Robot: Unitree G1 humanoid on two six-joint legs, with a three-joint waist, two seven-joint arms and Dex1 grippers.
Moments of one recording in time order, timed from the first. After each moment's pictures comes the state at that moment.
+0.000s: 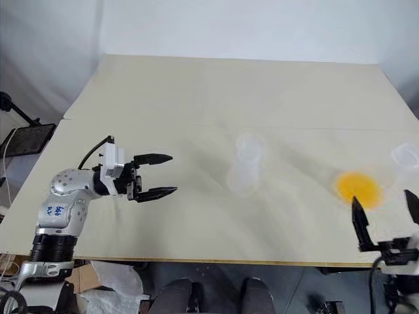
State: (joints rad) left arm -0.39 0.56 0.09 0.04 -0.43 0.16 -1.20; right arm 0.58 -0.25 -0.70 -0.54 0.49 -0.22 0.47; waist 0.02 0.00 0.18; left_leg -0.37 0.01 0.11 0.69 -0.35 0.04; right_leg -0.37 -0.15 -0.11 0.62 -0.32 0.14
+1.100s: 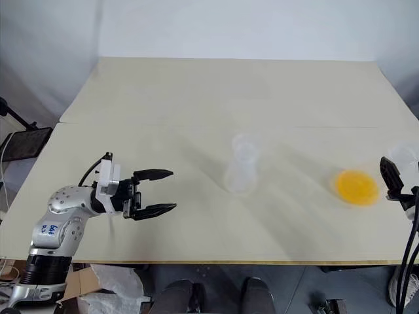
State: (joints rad) left arm -0.26 0.57 0.10 -0.09 -0.51 0.20 -1.18; right arm 0.02 -0.69 -0.71 0.00 0.70 0.28 0.47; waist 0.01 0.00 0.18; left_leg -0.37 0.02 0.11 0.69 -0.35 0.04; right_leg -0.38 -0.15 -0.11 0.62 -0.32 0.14
